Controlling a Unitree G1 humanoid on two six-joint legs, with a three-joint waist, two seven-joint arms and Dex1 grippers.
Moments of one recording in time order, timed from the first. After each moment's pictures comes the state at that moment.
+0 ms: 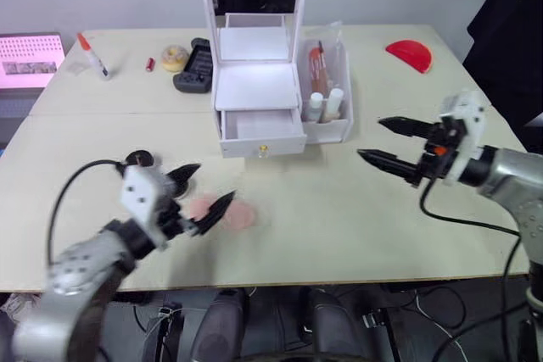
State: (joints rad) left arm 0.19 0.62 0.50 -0.75 -0.63 0.75 -0.76; right arm -0.20 -0.88 -0.39 -0.34 0.69 0.71 0.90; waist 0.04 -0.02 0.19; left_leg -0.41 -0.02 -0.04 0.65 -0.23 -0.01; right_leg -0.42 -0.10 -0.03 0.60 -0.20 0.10
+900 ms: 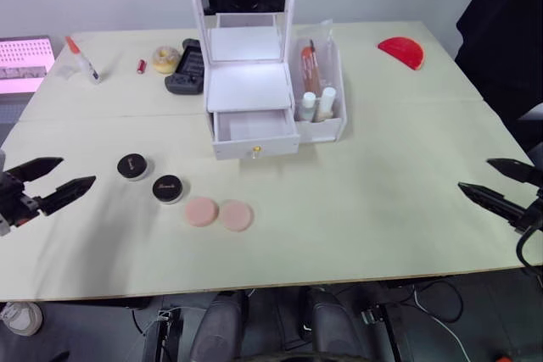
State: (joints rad) left arm 0.13 0.94 0.73 -0.07 -0.60 0.56 -1.03; right arm 0.18 -0.93 -0.76 -0.18 0.63 0.56 1.06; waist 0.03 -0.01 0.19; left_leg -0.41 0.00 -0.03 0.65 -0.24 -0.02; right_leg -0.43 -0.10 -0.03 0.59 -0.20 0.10
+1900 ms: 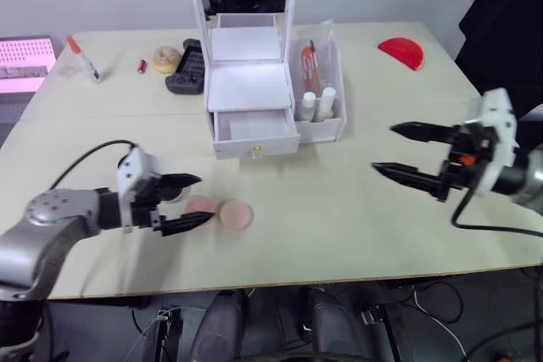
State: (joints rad) left arm -0.12 0.85 0.09 -0.34 -0.59 0.54 -1.11; right arm -0.29 -0.96 -0.32 -0.47 0.79 0.79 0.92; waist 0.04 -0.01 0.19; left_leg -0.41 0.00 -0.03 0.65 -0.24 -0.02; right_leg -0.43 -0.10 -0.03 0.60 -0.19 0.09
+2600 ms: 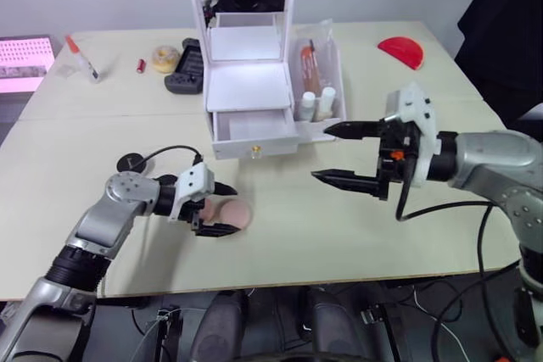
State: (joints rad) left arm -0.38 0.71 -0.22 0.05 -0.28 0.24 -1.28; right arm -0.54 -0.87 -0.09 -0.54 0.85 0.91 0.80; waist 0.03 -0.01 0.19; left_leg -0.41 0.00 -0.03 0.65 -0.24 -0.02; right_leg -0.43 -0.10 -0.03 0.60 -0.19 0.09
